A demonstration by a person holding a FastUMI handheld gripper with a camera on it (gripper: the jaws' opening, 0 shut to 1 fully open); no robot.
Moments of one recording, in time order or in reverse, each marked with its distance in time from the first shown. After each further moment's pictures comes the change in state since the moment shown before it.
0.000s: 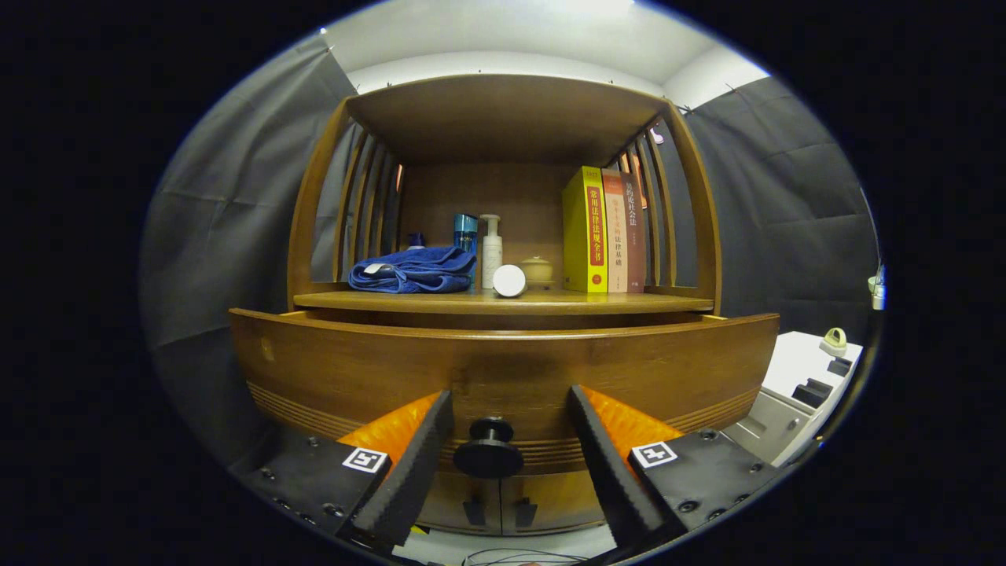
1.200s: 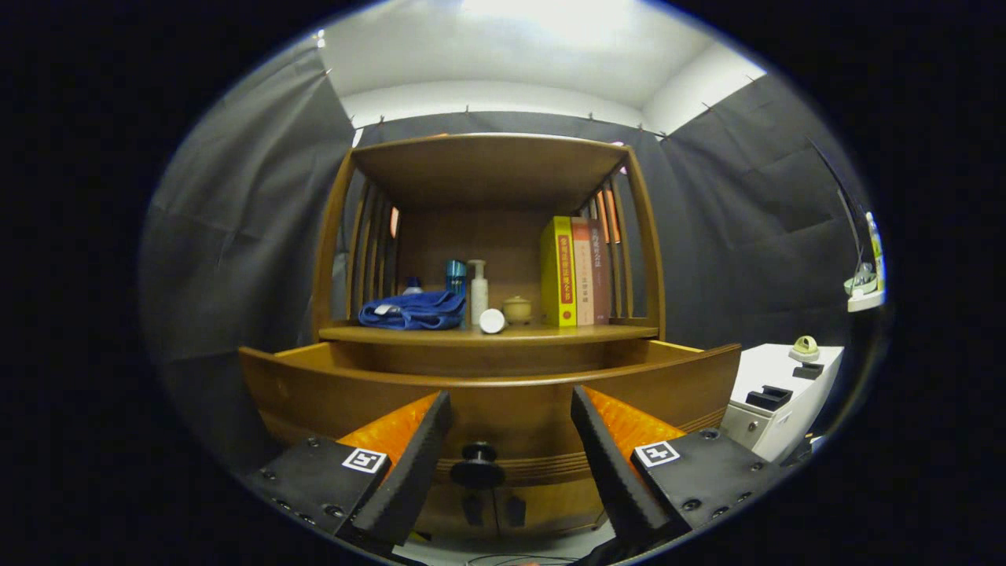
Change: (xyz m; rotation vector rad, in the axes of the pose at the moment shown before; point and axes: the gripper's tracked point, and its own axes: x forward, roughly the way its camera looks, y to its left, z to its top) arm -0.093 -0.006 0.013 -0.014 -0.113 -0.031
